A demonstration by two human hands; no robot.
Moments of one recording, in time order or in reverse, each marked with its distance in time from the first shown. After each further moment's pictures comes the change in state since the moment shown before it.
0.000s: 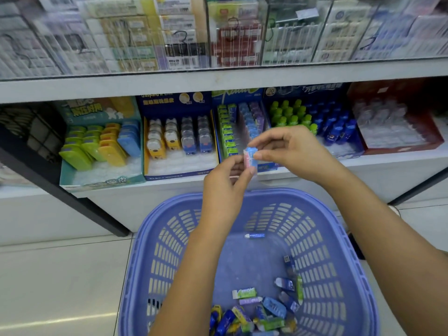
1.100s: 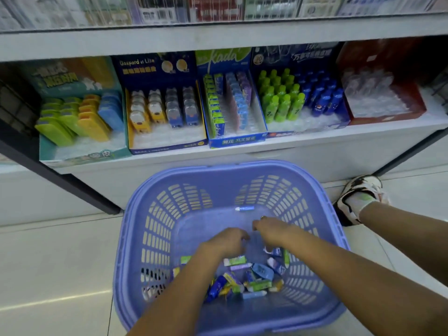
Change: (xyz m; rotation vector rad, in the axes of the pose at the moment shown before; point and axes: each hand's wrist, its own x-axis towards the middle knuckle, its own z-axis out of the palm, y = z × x) left_hand -0.090 -0.149 0.049 0.713 -1.072 -0.326; right_hand -0.109 0.162 0.113 -0.902 -0.872 0.574
